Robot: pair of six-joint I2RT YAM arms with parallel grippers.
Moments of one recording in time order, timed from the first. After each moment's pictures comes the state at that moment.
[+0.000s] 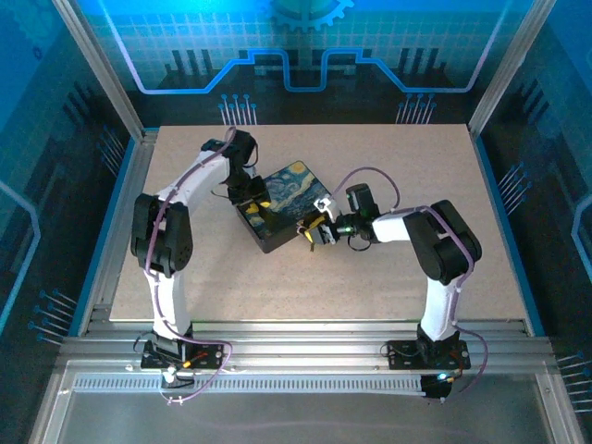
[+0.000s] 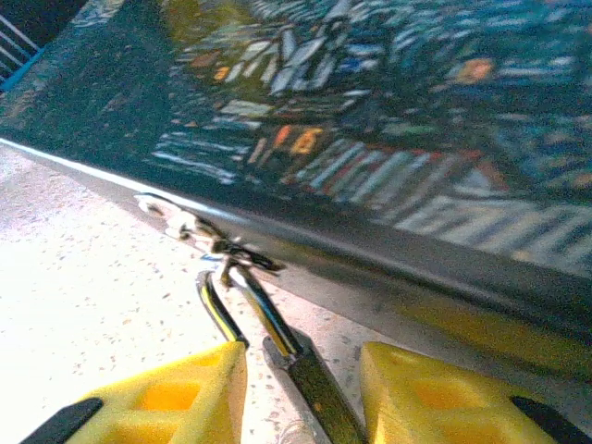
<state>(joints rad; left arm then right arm) -0.25 2.00 1.69 -1.09 0.31 -0.62 0.41 1.94 0.92 0.24 -0.79 -0.13</state>
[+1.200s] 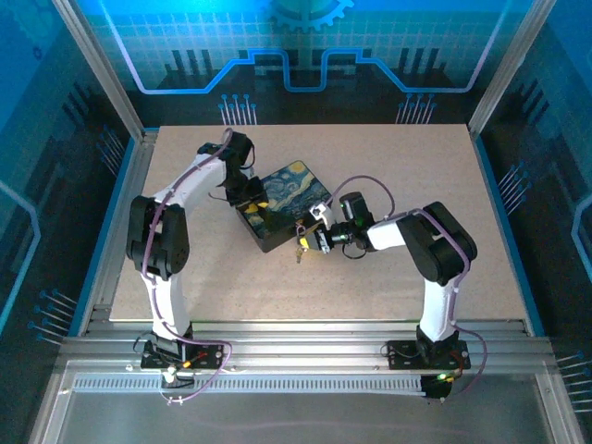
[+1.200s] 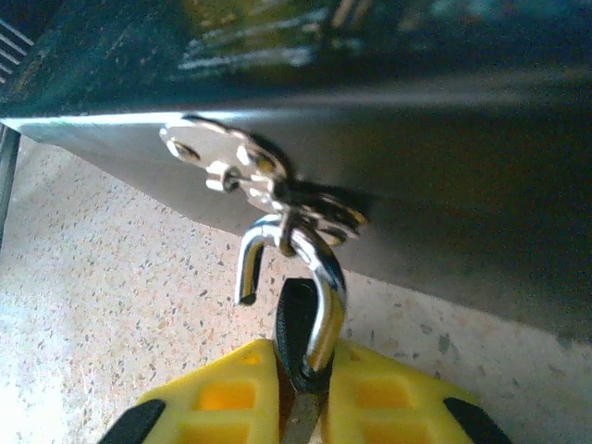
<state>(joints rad) -0.24 1.96 1.62 -1.02 0.30 -0.63 0.47 1.92 0.84 0.32 -0.70 0.06</state>
